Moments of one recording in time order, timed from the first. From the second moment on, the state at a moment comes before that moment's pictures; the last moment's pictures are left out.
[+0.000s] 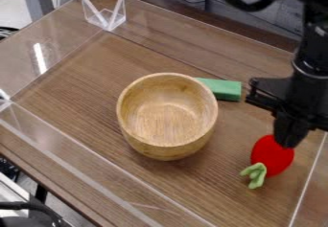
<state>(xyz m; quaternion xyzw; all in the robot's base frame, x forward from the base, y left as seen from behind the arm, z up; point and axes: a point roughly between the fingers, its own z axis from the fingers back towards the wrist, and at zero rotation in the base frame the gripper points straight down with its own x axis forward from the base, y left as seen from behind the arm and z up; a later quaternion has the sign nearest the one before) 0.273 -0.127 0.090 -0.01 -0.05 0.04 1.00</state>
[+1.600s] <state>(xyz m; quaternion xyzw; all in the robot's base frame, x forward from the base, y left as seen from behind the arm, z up) 0.244 -0.130 0.109 -0.04 -0.04 -0.09 0.99</state>
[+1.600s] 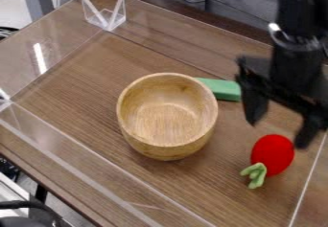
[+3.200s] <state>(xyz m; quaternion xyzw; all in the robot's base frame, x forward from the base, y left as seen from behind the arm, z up) 0.273 -0.112 0.060 -0.03 -0.02 -0.04 1.00</state>
